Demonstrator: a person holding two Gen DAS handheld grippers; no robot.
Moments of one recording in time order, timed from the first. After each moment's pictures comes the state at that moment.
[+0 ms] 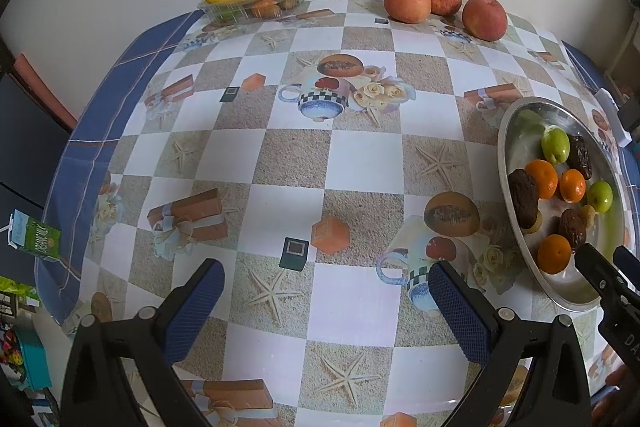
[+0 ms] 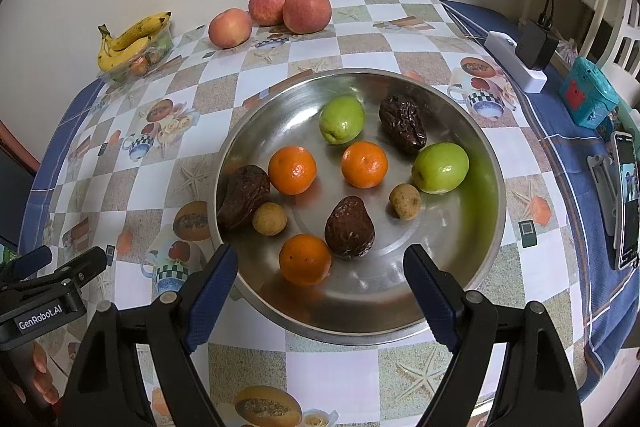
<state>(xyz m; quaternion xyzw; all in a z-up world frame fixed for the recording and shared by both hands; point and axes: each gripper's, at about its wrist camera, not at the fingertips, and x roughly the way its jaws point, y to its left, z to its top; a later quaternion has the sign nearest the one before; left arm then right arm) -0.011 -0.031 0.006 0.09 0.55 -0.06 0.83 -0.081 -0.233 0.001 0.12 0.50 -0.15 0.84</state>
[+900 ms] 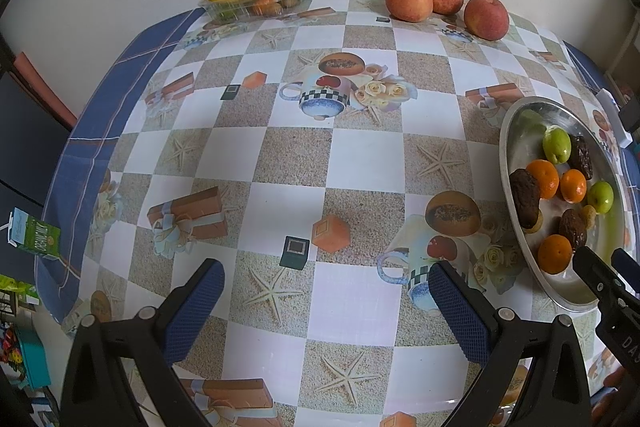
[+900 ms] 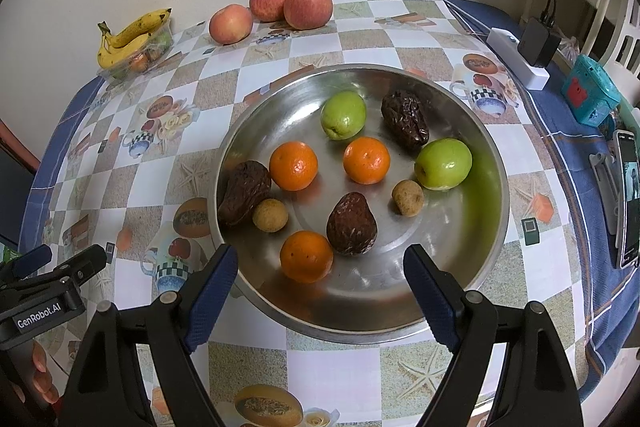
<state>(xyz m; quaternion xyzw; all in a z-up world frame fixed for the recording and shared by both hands) -0.010 -0.031 0.005 0.09 0.55 -0.06 0.83 -0.081 -0.232 -0.002 0.12 0.51 -0.15 0.84</state>
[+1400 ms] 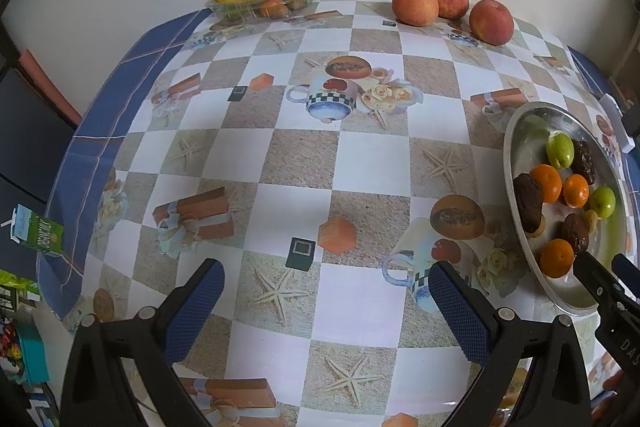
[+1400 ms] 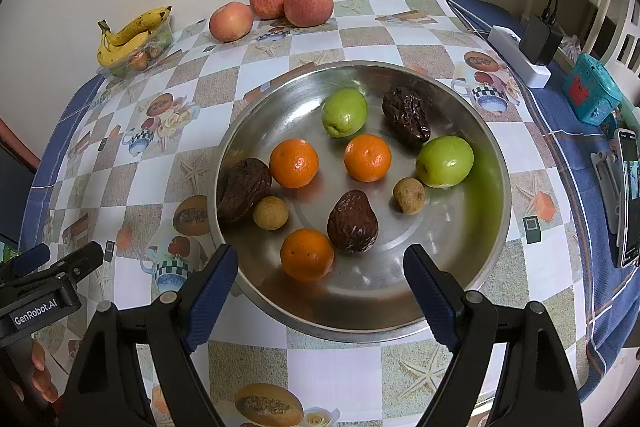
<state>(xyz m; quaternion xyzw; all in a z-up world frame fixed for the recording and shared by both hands) -0.010 -0.029 0.007 0.09 0.55 -0.05 0.83 -0.080 -0.233 -0.003 0.12 0.51 -0.14 0.84</state>
